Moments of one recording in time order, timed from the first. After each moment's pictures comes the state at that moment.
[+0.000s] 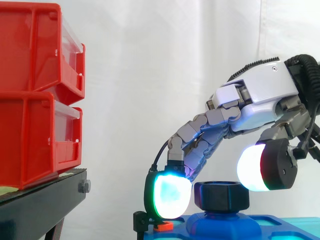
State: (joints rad) arm -0.02 -2.34 -0.88 -3.33 -1.83 -1.38
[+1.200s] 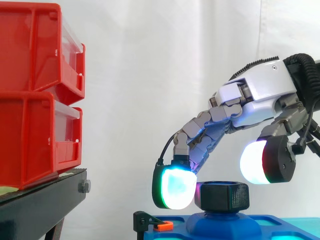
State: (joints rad) arm -0.05 -2.34 -0.86 -3.36 -1.87 -1.42
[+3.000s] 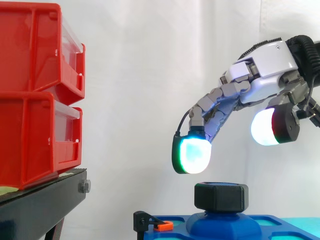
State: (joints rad) arm -0.12 -2.34 -0.74 -3.50 -1.94 -1.45
